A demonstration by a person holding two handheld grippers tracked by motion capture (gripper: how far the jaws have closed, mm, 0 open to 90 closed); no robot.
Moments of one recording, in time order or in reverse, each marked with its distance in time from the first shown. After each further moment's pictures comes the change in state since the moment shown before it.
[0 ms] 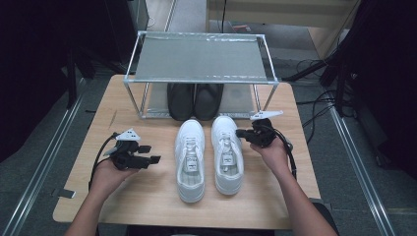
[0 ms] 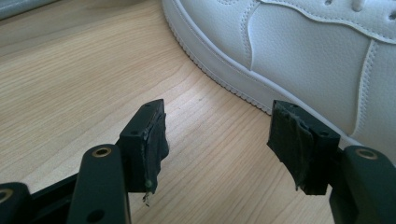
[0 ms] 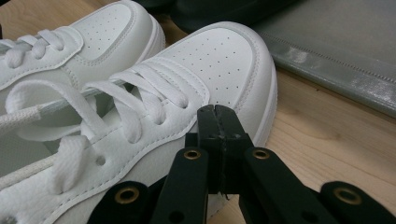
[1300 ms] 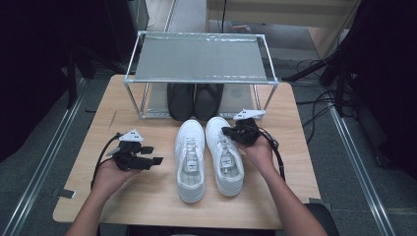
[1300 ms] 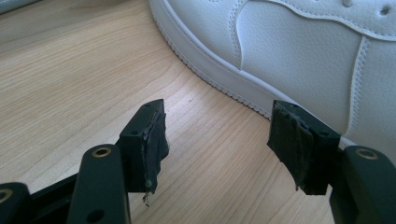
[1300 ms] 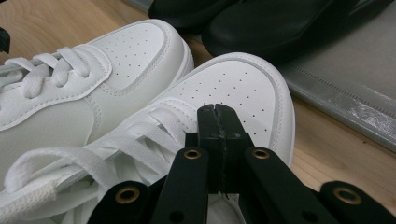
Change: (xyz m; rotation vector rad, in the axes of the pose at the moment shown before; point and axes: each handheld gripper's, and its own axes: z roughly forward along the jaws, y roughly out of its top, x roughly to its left) left arm -0.004 0.002 0.006 0.015 -0.020 0.021; right arm 0.034 0.017 0.028 -0.029 -0.017 -0.098
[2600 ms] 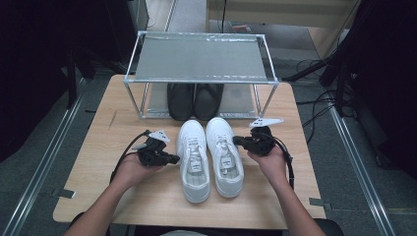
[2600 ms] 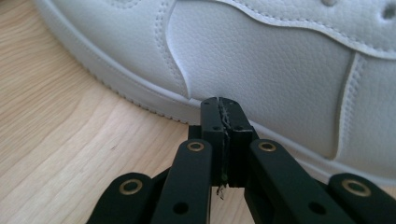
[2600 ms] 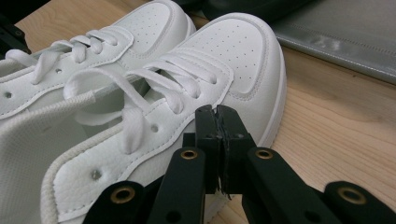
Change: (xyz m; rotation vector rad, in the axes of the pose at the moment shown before) left arm -0.028 0.032 0.051 0.161 -0.143 0.123; right arm -0.004 -0.028 -0.041 0.013 0.048 0.123
